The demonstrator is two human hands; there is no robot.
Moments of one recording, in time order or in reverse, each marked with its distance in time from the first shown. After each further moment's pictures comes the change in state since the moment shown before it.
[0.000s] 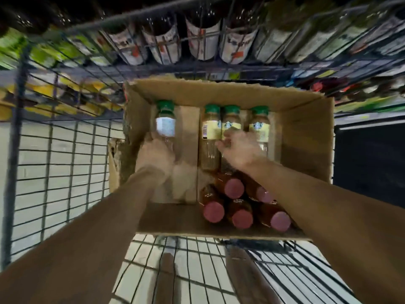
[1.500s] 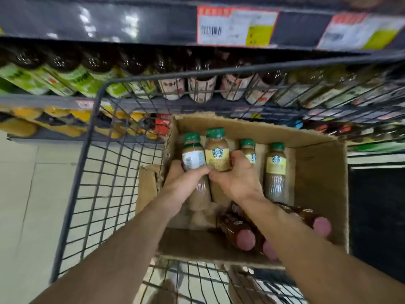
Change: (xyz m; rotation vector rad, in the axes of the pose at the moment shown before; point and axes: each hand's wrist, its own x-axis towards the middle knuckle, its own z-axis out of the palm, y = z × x) left_hand -0.020 -0.019 -0.039 -0.975 -0.301 -0.204; right_hand -0.025 -0.082 0.028 0.404 0.197 0.073
